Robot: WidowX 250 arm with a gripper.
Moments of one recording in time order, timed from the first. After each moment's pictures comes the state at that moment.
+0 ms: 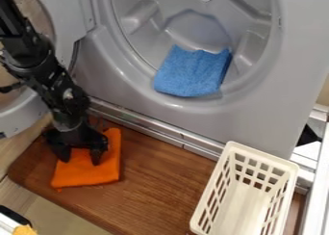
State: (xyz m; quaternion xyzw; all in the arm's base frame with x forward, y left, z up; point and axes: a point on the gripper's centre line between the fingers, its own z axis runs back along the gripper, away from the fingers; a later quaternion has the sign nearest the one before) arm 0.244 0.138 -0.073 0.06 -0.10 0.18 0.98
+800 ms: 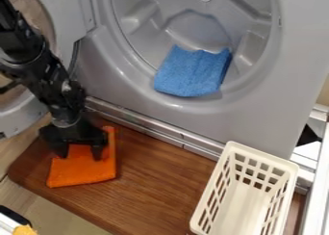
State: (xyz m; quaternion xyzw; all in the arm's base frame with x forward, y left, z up) arm 0.244 0.124 -0.051 0.05 -0.13 0.19 0.97
